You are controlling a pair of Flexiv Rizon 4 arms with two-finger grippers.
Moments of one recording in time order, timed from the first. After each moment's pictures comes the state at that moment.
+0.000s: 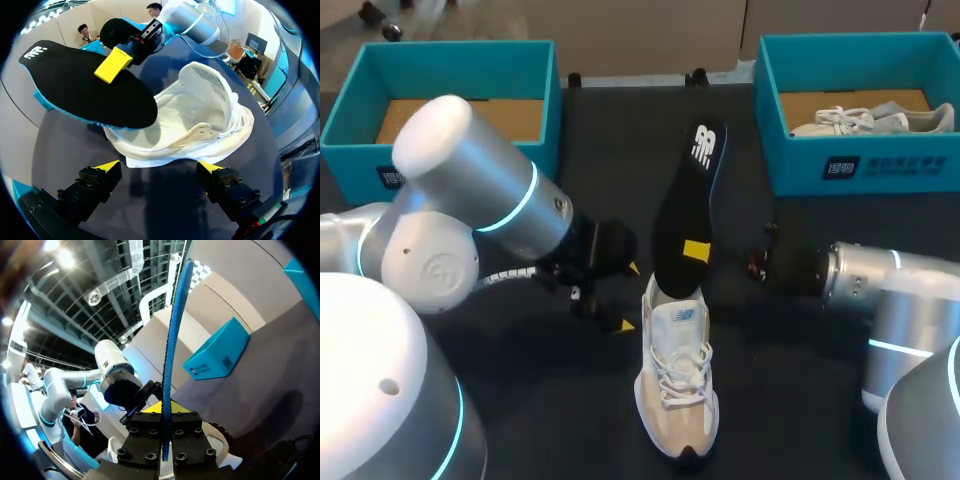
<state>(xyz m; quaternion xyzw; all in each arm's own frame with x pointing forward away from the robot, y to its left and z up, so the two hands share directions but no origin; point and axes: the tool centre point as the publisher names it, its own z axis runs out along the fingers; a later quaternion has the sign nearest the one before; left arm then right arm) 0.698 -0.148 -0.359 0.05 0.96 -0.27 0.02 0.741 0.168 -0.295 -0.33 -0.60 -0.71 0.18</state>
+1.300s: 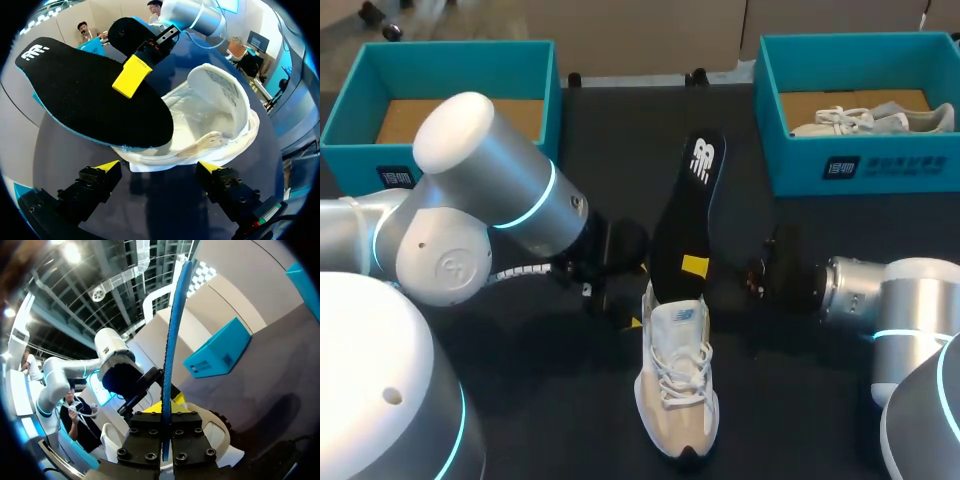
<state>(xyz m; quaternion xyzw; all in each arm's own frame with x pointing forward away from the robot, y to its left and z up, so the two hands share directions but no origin) 0.704 -0.159 -0.361 0.05 0.97 -0.25 0.02 0.727 0.172 -0.312 -0.31 -0.61 -0.71 0.17</state>
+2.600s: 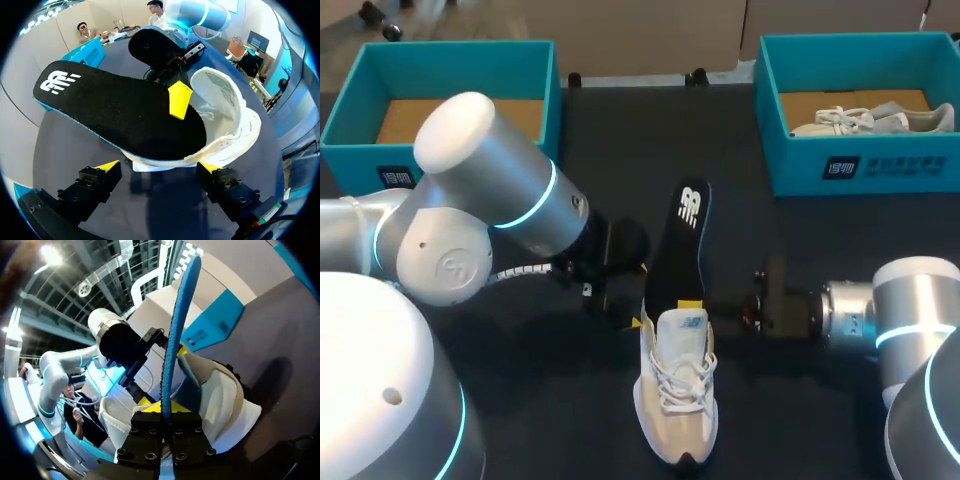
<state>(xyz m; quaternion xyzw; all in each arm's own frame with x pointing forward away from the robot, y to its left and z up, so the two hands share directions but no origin) 0.704 -0.159 -0.361 0.05 0.97 -0.25 0.02 0.675 0.180 -0.350 -0.34 -0.65 -0.64 0.23</state>
